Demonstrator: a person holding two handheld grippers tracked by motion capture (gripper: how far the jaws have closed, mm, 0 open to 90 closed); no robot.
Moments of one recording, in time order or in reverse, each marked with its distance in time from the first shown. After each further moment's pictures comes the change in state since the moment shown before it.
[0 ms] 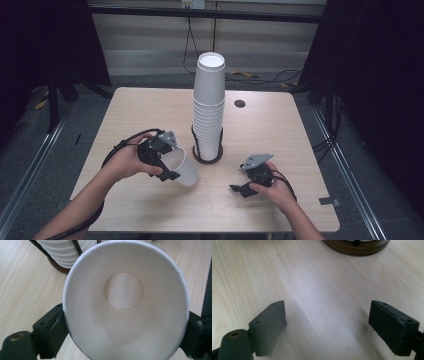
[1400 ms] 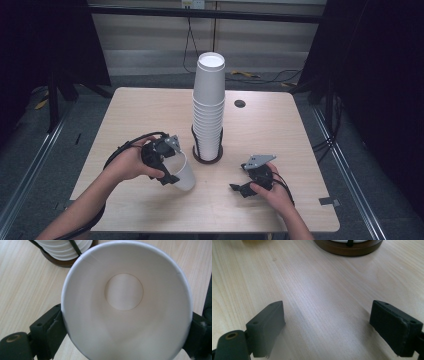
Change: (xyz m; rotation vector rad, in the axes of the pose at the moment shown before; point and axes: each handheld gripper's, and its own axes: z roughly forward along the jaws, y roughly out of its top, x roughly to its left) left arm -0.006 0.004 0.005 0.072 0.008 0.014; right arm -0.002 -0.007 0.002 -0.052 -0.012 0.045
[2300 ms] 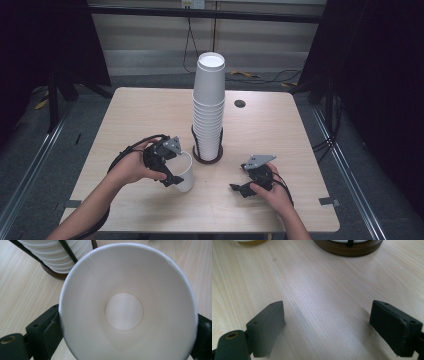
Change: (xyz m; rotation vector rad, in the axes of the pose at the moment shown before) left arm -0.002 -0.005 0.015 -0.111 0.004 0.023; right arm 0.000 0.000 0.000 -0.001 0.000 0.000
